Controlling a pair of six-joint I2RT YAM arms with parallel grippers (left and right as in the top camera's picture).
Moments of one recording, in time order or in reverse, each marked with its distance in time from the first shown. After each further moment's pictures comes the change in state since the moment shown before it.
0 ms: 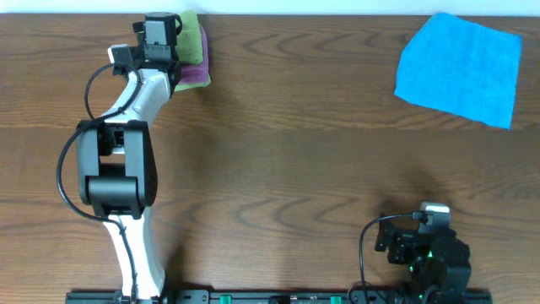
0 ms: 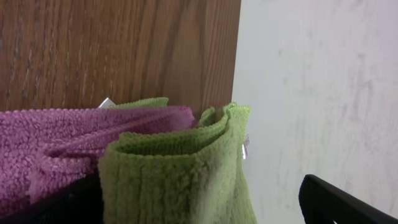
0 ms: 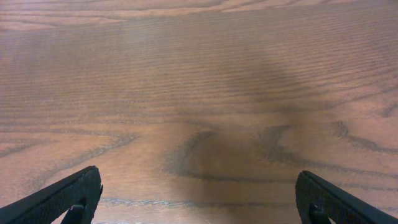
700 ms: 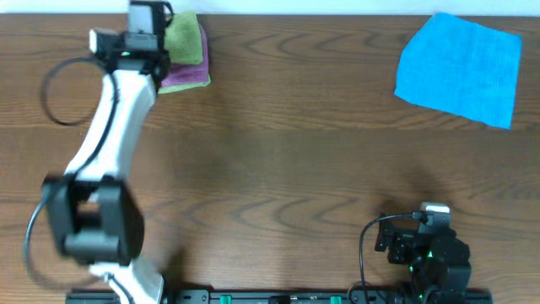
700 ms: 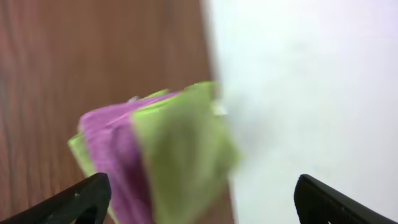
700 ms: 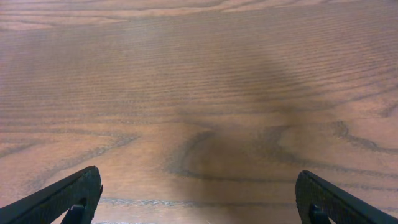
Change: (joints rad) left arm -0.020 -0.359 -0.005 -0.380 0.047 0.281; right arm 0.000 0.000 0.000 0.000 0.000 0.000
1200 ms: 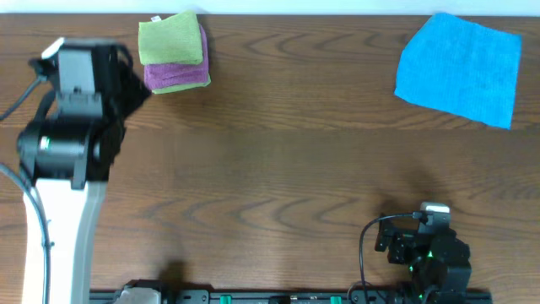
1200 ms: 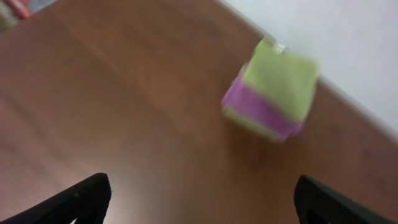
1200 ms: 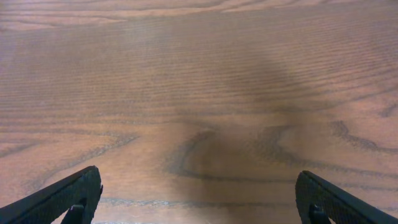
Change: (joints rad) left arm -0.013 -0.557 -0.053 -0.650 0.006 0.773; right arm 0.000 0.000 0.000 0.000 0.000 0.000
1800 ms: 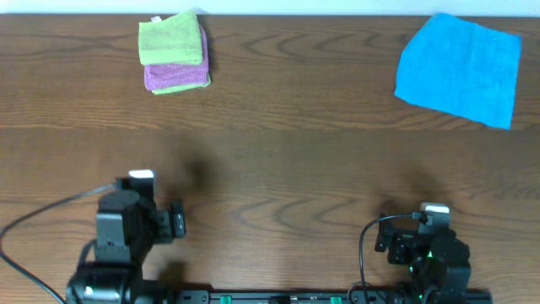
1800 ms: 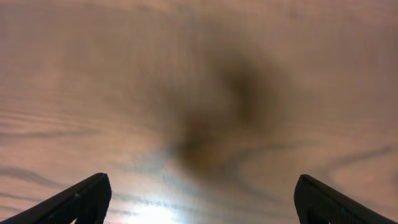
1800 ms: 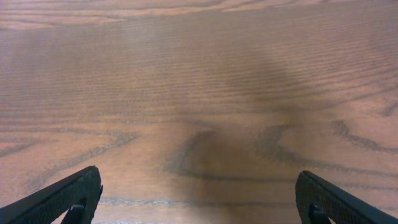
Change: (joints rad) left arm 0.001 -0.777 -1.004 0.232 0.356 0.561; right arm 0.000 0.000 -0.001 0.000 -0.001 0.000
